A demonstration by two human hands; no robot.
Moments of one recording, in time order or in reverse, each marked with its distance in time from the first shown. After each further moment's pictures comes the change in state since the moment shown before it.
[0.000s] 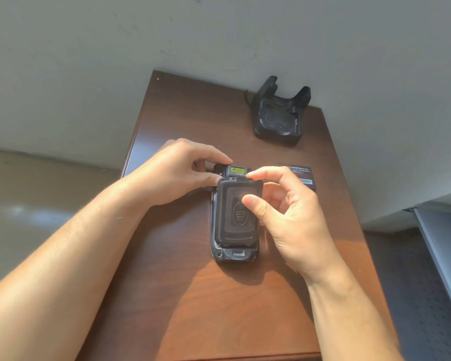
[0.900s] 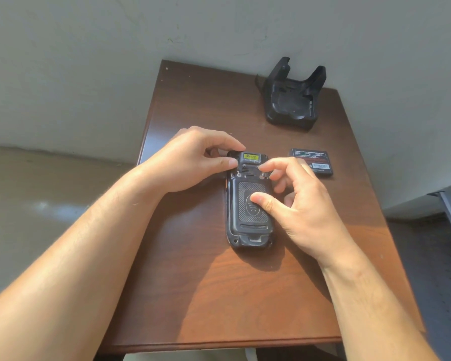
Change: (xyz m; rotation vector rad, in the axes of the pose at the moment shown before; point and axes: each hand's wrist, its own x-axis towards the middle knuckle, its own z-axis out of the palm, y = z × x) left_hand -0.002 0.004 -0.003 0.029 0.002 0.001; right_hand 0.004 0.021 -0.006 -0.510 0.020 -0.067
